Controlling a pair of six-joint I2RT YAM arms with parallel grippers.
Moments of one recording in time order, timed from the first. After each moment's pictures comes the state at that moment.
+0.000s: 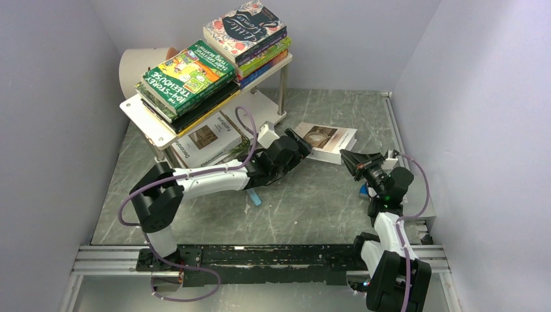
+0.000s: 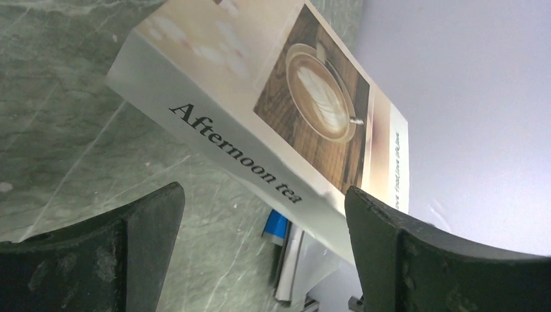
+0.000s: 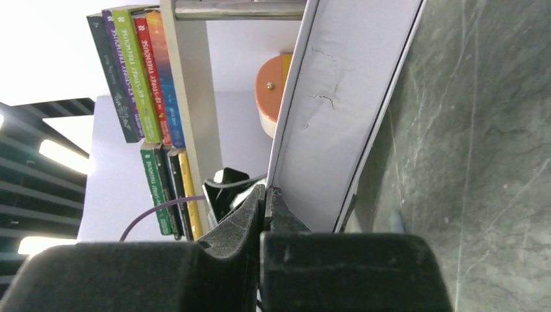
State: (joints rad) left arm -1.04 1.75 1.23 -0.02 -0.46 -1.40; right arm -0.31 0.88 0.22 0.63 -0.78 1.50
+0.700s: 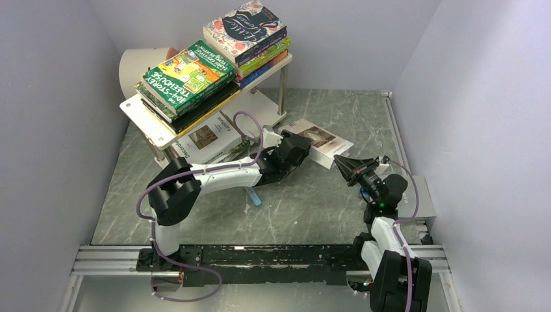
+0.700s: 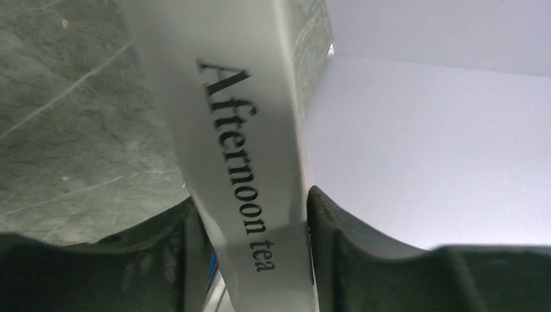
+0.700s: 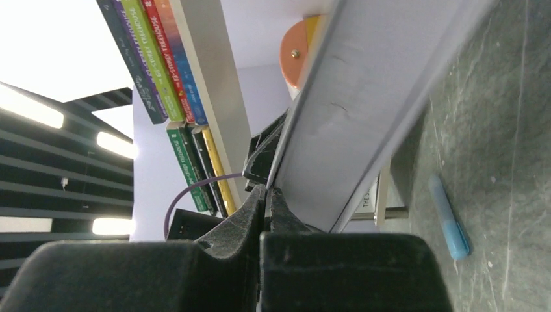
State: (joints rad) left arm -1.04 1.89 1.35 0.01 -0.57 -1.72; right arm -0.26 0.88 0.12 0.80 -0.81 1.72
